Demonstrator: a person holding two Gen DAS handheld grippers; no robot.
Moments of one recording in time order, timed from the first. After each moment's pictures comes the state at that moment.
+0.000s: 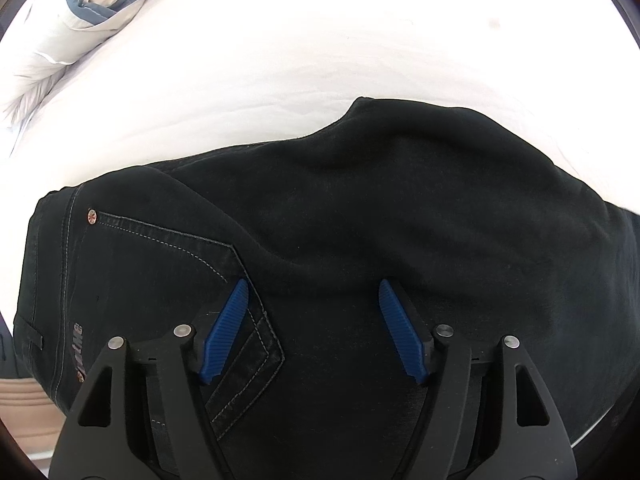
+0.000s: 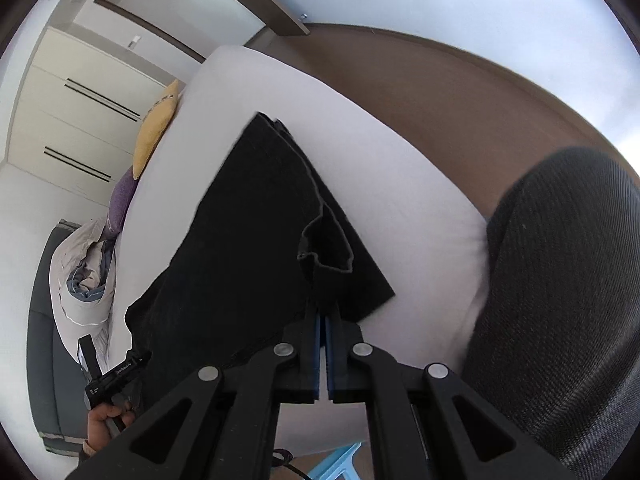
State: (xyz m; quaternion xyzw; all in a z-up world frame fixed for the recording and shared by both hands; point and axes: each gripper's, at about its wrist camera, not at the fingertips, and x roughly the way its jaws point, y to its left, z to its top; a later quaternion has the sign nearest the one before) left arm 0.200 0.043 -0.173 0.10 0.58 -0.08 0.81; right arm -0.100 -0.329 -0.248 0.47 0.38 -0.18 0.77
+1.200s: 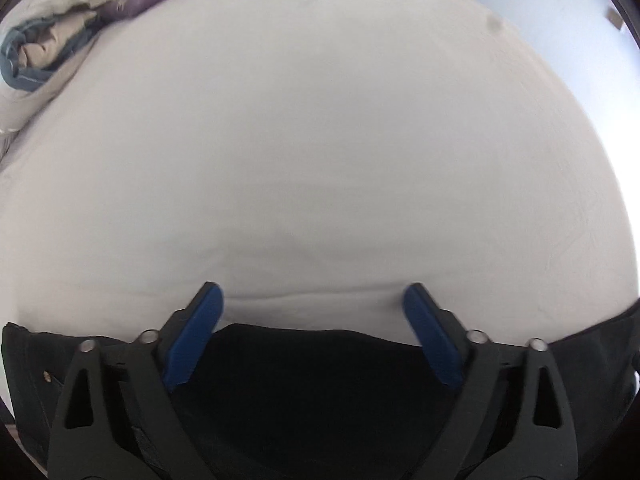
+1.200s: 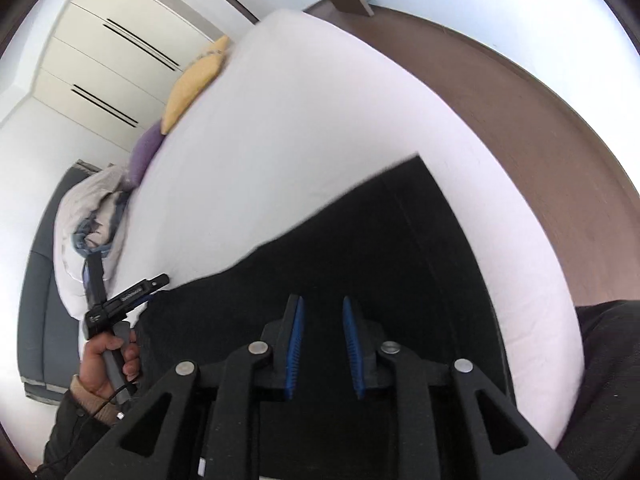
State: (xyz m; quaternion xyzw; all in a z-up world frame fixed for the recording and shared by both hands) left arm 0.329 -0.079 -0.163 0.09 0.54 -0.15 0.83; right arm 0.022 -0.327 -0.209 0.40 0.41 -0.09 0.82
